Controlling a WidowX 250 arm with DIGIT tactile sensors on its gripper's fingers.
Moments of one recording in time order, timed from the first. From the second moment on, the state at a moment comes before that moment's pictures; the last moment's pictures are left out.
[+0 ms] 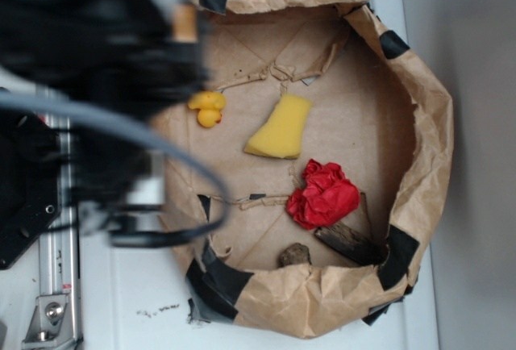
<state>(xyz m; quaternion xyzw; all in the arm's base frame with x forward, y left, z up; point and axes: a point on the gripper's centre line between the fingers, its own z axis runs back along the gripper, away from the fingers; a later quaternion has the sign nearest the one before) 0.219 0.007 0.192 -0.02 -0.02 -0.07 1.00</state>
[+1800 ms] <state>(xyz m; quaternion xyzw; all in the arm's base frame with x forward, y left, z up) 0.217 0.057 0.025 0.00 -0.01 -0.22 0.97</state>
